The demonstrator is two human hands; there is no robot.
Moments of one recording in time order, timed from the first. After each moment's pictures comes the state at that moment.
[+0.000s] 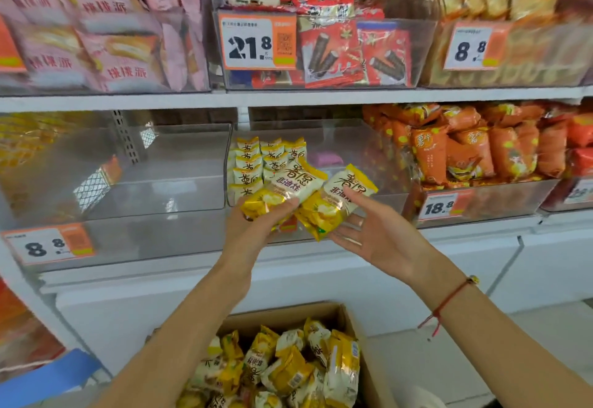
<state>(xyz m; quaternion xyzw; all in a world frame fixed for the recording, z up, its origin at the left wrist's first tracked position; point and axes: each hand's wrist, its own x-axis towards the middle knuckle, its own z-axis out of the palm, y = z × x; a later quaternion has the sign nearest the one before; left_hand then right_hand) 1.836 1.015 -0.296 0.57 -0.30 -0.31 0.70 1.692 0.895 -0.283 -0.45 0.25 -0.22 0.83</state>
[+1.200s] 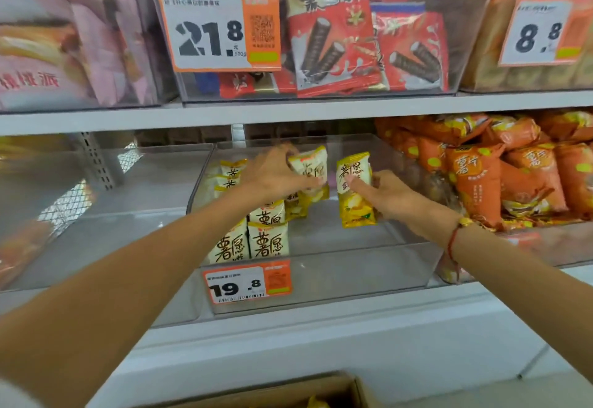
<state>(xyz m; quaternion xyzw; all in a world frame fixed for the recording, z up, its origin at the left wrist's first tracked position) 1.941 0.827 -0.259 0.82 -0.50 -0.02 0.28 1.777 0.716 -0.292 -0.77 0.41 -0.23 0.43</state>
